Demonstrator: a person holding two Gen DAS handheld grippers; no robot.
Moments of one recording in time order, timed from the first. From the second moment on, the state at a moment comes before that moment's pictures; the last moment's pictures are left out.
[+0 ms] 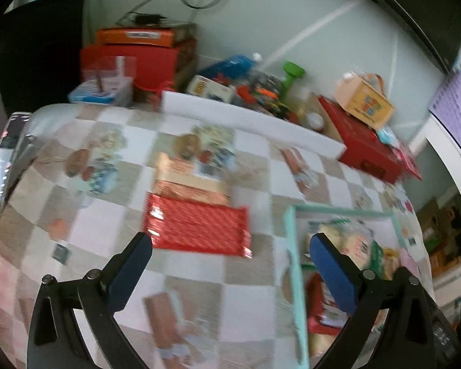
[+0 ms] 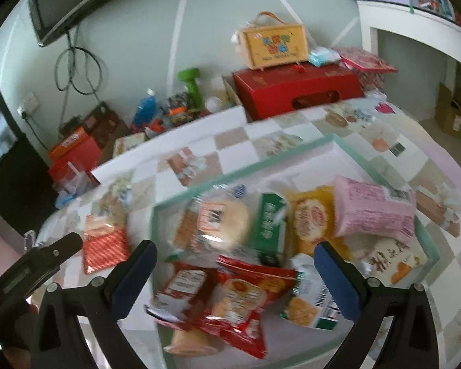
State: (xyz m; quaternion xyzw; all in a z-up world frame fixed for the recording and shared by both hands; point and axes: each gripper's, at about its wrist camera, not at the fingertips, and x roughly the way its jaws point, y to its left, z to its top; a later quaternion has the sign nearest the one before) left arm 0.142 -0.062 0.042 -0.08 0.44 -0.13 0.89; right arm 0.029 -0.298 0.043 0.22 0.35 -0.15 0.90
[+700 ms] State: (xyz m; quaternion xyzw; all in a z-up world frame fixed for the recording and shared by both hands) left arm 0.188 0.008 0.013 -0.10 0.49 -0.05 0.87; right arm 0.098 -0.216 0.031 0.13 0.41 -0.07 0.90
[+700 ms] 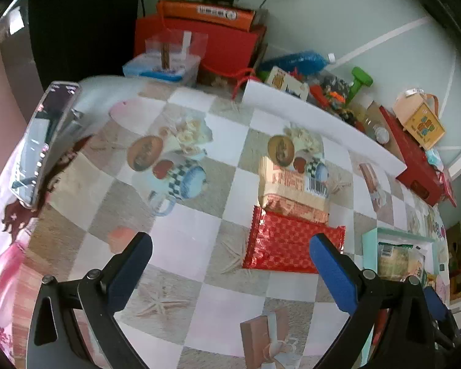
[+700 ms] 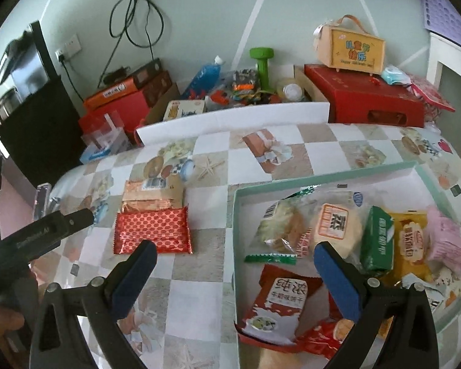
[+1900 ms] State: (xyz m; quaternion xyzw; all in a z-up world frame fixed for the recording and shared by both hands) left arm 0.234 -0.080 -0.037 0.00 0.57 -0.04 0.82; right arm 0.128 -0.255 0.024 0.15 0.42 -0.12 0.89
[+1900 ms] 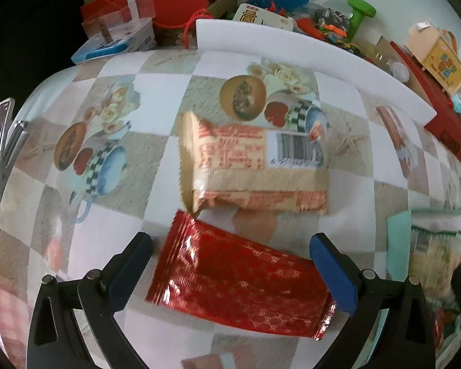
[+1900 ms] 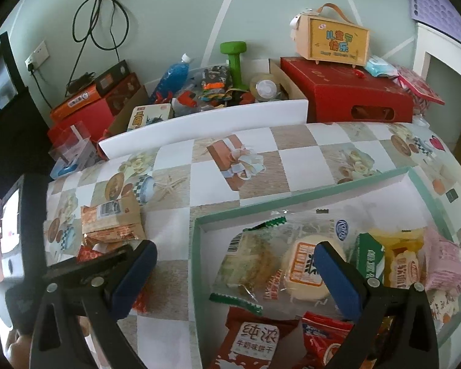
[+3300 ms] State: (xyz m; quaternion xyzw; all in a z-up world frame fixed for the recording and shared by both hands) left arm 0.188 -0.008 -0.046 0.00 0.58 -0.01 0.82; right arm 0.122 -0.249 0.020 0.15 0.44 -0.10 0.88
